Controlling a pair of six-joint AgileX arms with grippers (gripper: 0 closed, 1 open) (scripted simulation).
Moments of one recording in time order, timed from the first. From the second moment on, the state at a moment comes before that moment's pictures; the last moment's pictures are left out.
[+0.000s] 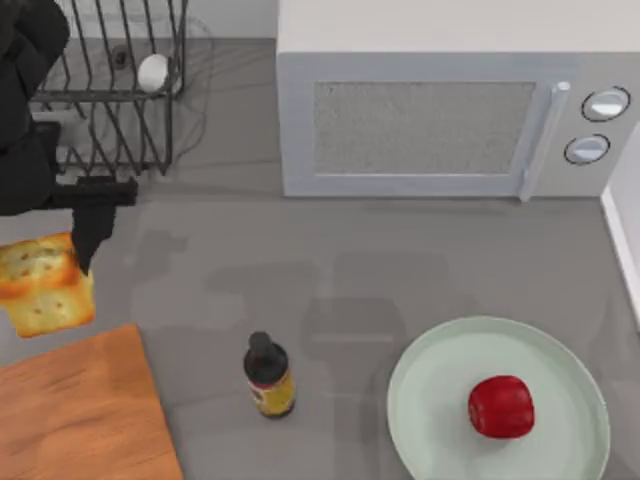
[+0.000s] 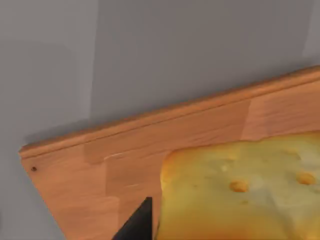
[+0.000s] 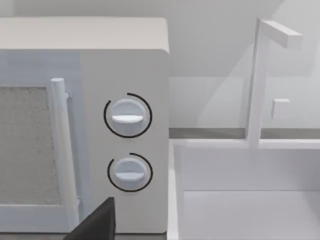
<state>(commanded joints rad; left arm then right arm) -0.16 1.79 1.41 -1.29 -0.01 -0.22 0.00 0.00 0.00 0.00 0.00 0.00</state>
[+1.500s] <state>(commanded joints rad) -0.18 1.37 0.91 -1.18 -0.04 -1.55 0.00 0.00 0.00 0.00 0.00 0.00</state>
